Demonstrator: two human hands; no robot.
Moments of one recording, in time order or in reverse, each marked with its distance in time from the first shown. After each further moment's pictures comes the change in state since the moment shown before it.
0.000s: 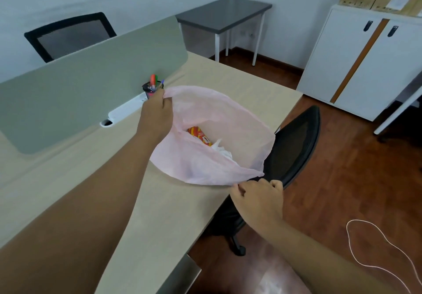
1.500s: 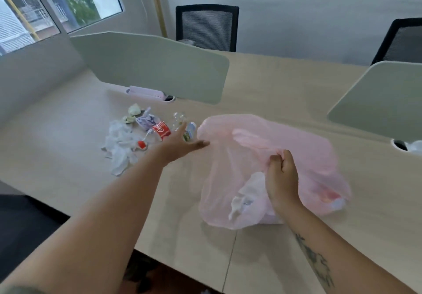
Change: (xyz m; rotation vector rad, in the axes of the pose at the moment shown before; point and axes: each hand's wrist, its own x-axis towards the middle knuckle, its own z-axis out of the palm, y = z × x) left_hand -0.370 -0.290 -0.455 0.117 0.379 -1.054; right_hand -0.167 -0.459 0.073 1.042 -0.673 -0.592
